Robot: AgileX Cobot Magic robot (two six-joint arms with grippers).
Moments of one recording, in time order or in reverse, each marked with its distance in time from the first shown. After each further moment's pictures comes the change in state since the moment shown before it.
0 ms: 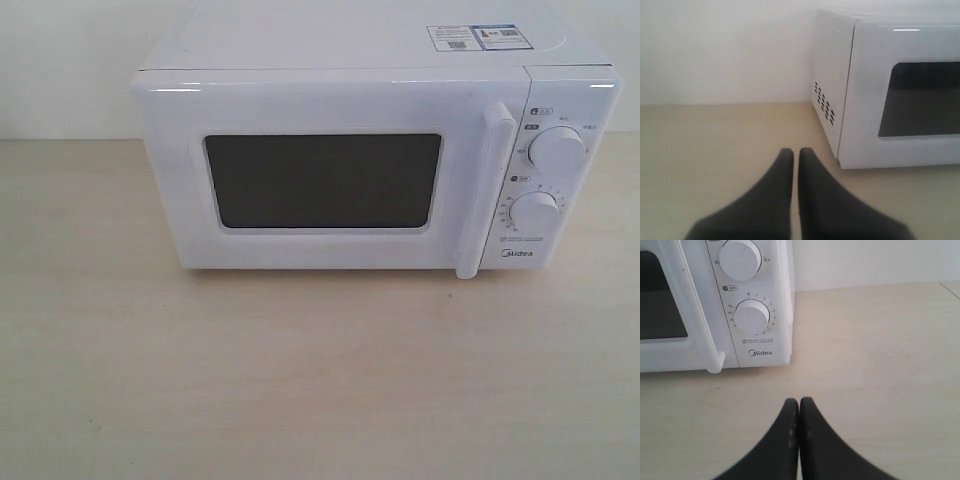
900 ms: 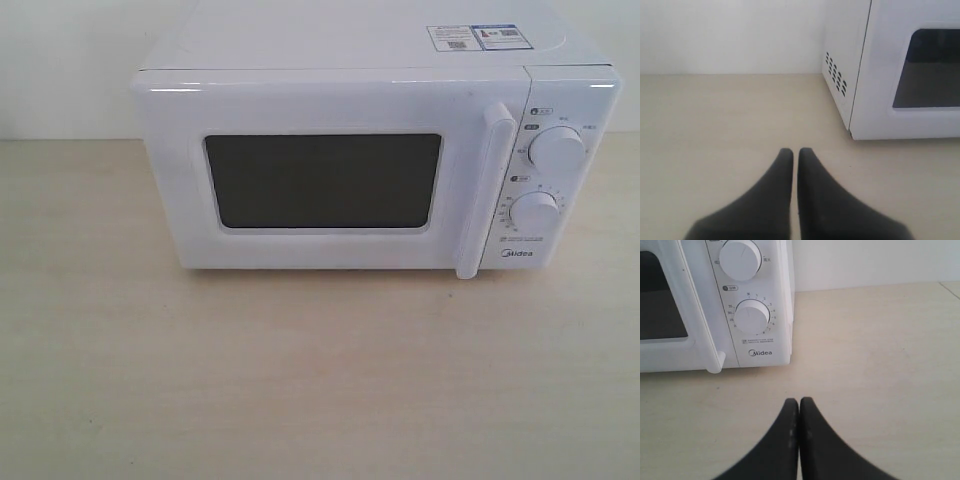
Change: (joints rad) left arm 0.000 0.000 0.000 0.206 0.095 -0.173; right arm 0.000 0.000 0.000 0.000 0.000 0.000
